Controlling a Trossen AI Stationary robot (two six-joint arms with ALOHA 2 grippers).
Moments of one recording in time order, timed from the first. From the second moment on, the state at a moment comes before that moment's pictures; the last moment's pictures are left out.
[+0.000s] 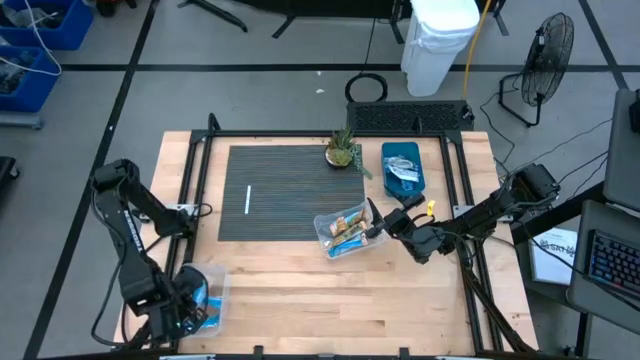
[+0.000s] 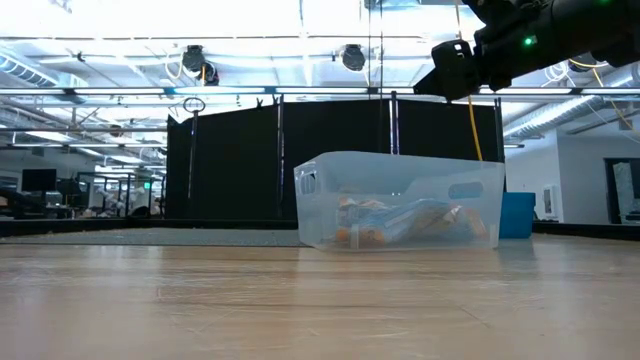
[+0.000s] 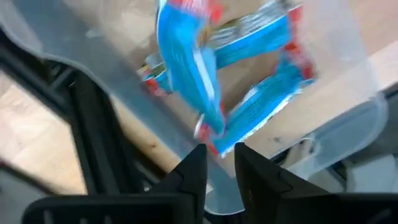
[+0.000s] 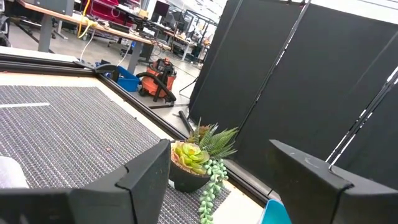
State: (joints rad) left arm -1.17 1.41 1.05 -1.09 0.12 -2.10; right arm 0.42 1.46 0.47 0.99 1.42 -0.36
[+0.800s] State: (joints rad) left arm -1.18 1.37 1.15 -1.12 -0.97 -1.08; right arm 0.49 1.46 0.47 0.99 1.41 -0.35
